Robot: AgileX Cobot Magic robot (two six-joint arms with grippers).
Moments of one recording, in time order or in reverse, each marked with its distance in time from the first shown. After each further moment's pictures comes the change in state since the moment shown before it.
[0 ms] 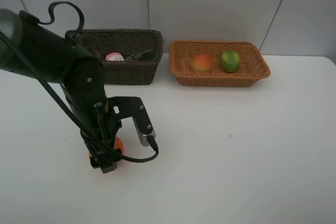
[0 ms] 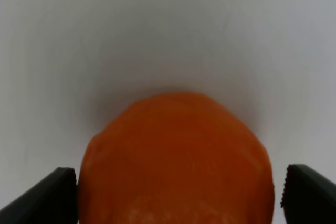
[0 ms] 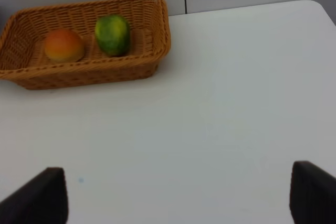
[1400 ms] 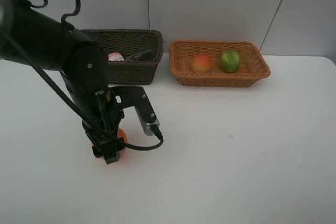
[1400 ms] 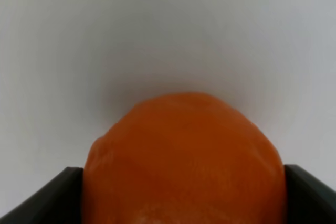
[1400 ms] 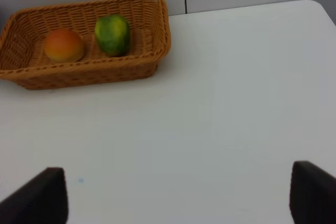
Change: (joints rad) left arm 0.000 -0.046 -0.073 0.000 0.063 -0.032; right arm 0.000 0.000 0.000 0.000 0.000 0.000
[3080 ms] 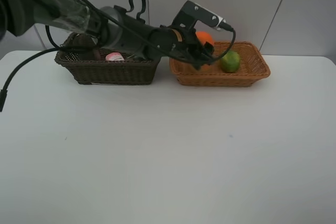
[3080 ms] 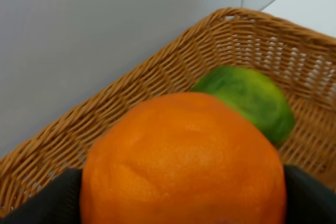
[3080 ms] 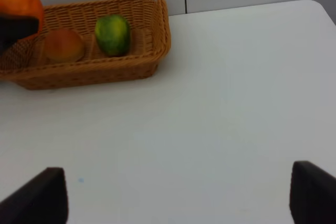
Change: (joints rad) left arm 0.033 0.476 -0.588 -0.088 -0.942 -0.227; right arm 0.000 0.000 0.000 0.000 0.000 0.000
